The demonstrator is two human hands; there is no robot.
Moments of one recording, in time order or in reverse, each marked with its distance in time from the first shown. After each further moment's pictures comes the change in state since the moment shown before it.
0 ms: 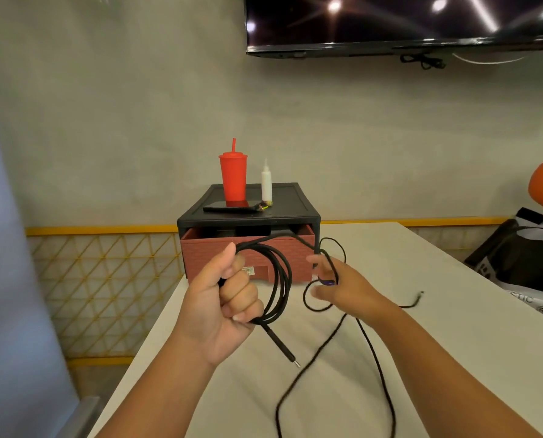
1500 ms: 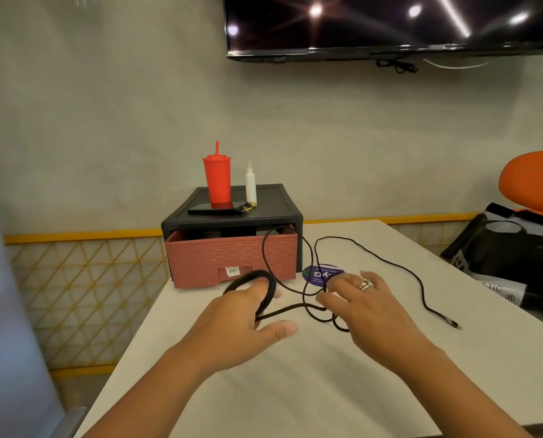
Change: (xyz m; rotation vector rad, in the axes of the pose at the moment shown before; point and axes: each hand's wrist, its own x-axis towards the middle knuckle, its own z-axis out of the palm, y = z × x) left_hand -0.005 -0.027 0.001 1.896 -0.045 0.058; right_hand -0.078 0.010 -0.022 -1.195 0.267 -0.502
